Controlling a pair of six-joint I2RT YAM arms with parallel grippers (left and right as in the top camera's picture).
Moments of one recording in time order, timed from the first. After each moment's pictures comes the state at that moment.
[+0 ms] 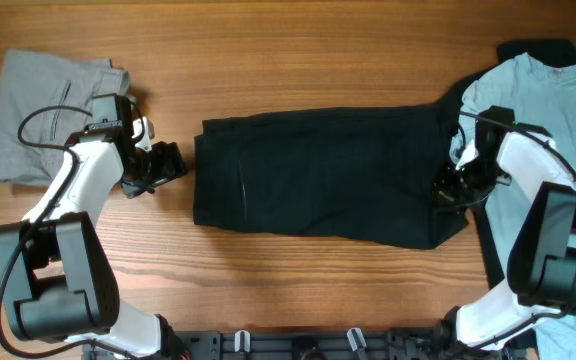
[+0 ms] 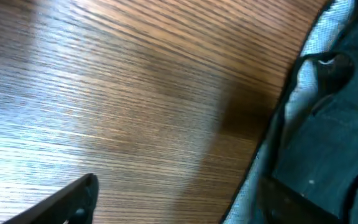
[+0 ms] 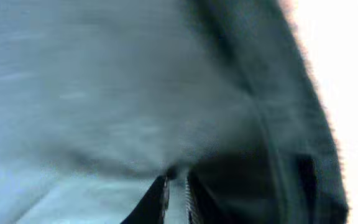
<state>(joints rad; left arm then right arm) 0.13 1.73 1.04 -0.70 0.20 -0.23 -0.21 1.82 1.07 -0.98 -0.27 0.26</state>
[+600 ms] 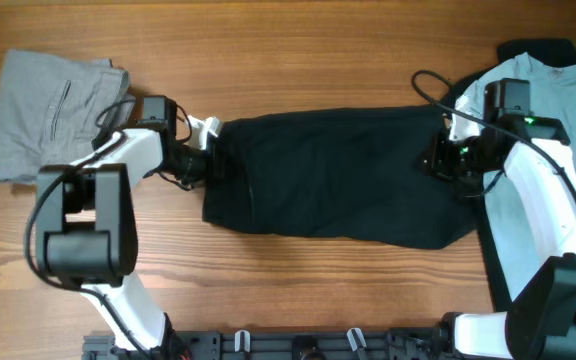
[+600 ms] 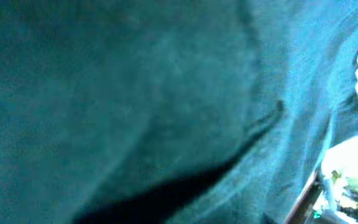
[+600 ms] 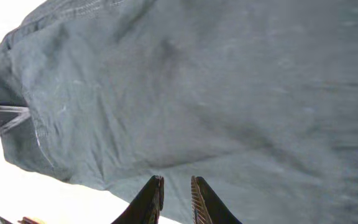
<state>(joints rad) -0.02 1.97 1.07 -0.59 0.72 -0.03 -0.12 1.57 1.13 -0.95 -0.47 0.10</state>
